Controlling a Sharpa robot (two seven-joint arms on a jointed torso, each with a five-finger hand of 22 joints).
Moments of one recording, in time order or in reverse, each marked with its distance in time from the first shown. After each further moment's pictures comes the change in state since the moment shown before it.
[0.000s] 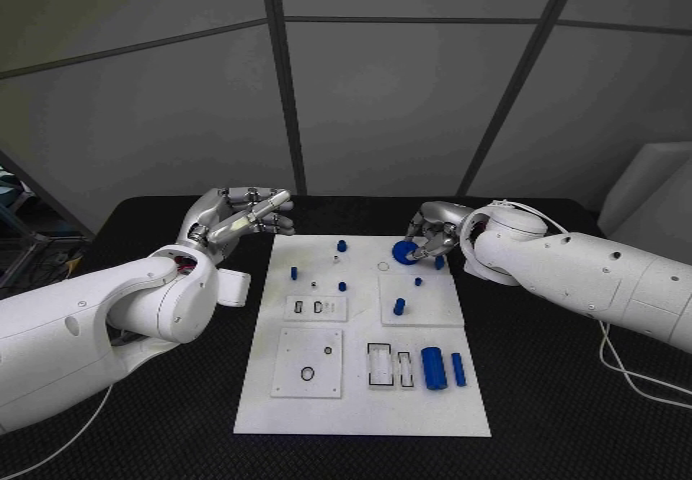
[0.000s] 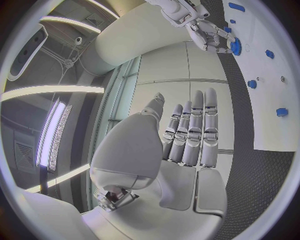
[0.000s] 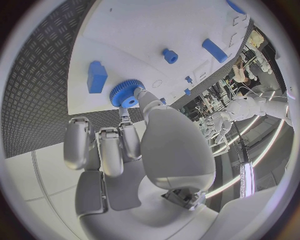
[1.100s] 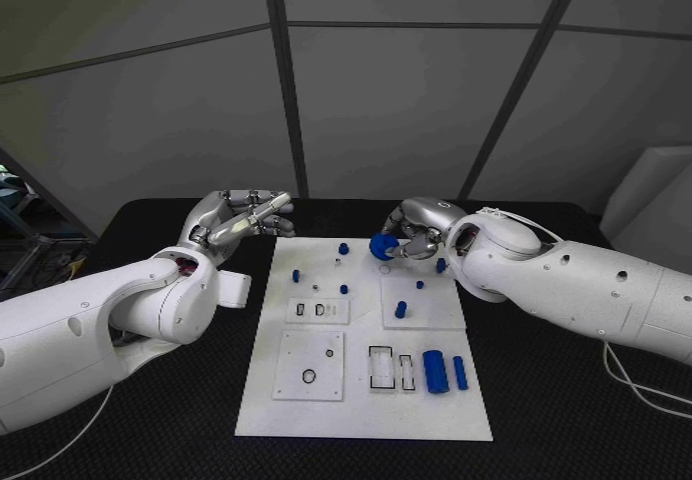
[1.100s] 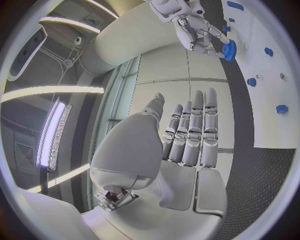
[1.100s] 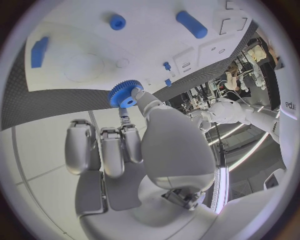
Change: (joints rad) left arm 0.000 -0.002 0.000 -0.007 0.000 0.001 -0.001; left_hand 0.000 0.000 0.000 0.000 0.000 0.000 0.000 -0.004 0.000 0.000 0.000 -0.004 -0.001 0.000 0.000 0.000 0.003 0.000 0.000 0.000 0.004 0.001; right arm -0.004 -0.025 -0.001 0.204 -0.125 -0.171 -0.019; right_hand -0.013 0.016 0.069 -0.041 0.007 0.006 0.004 -0.011 -0.002 0.036 -0.021 0.038 0.000 0.001 -0.024 0.011 0.000 0.000 0.030 -0.024 0.024 0.029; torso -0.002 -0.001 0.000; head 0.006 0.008
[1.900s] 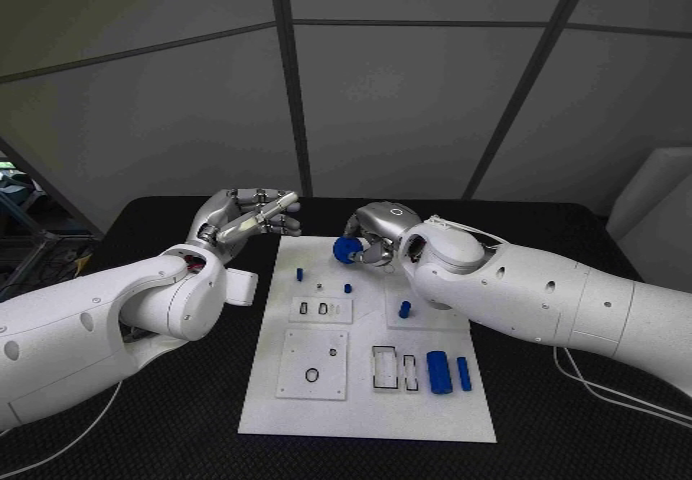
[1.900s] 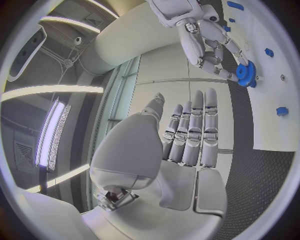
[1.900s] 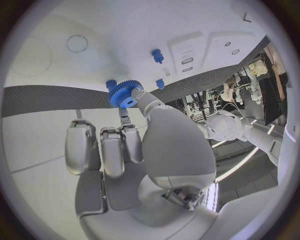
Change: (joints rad) left arm 0.000 0.014 0.000 -0.009 0.000 0.002 0.000; left_hand 0.000 0.000 0.000 0.000 0.000 0.000 0.000 0.000 0.000 0.000 0.000 0.000 0.000 0.000 0.000 0.000 0.000 0.000 0.000 0.000 0.000 0.000; right arm 0.000 0.192 -0.037 -0.093 -0.140 -0.043 -0.056; right_hand -0.010 -0.010 0.023 -0.001 -0.007 0.001 0.000 -0.012 0.000 0.003 -0.003 0.000 0.000 0.000 0.000 0.000 0.000 0.000 0.001 -0.001 0.000 0.000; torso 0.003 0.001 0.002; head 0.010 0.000
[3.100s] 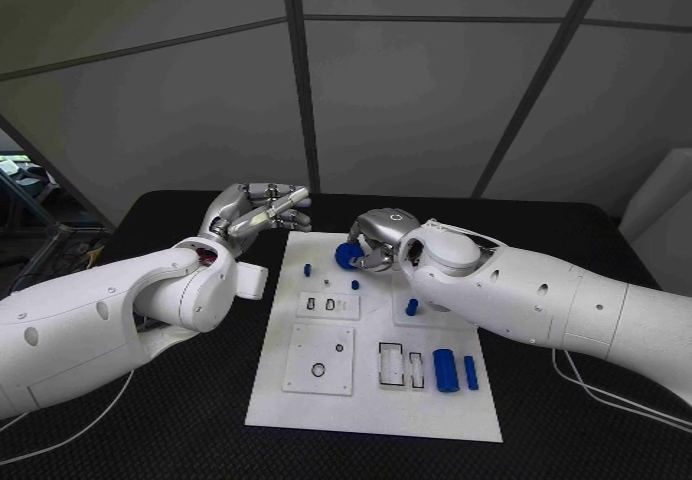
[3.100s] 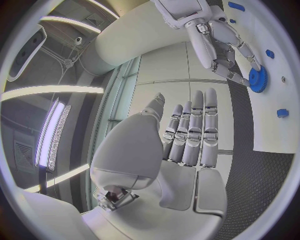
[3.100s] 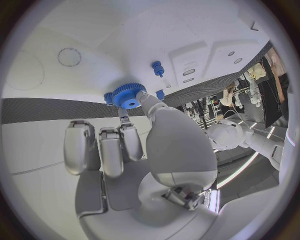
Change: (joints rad) left arm 0.000 0.003 0.000 -0.001 0.000 0.004 -0.001; left_hand 0.005 0.005 -0.003 -0.003 0.000 0.000 0.000 0.000 0.000 -0.004 0.004 0.000 0.000 0.000 0.000 0.000 0.003 0.000 0.000 0.000 0.000 0.001; right arm 0.000 0.055 -0.031 -0.063 -0.008 0.040 0.003; right_hand -0.091 -0.038 0.011 0.020 -0.063 -0.027 0.009 -0.117 -0.011 -0.029 0.039 -0.032 0.000 0.003 0.026 0.000 0.001 0.000 0.002 0.024 0.000 0.000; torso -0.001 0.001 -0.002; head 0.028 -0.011
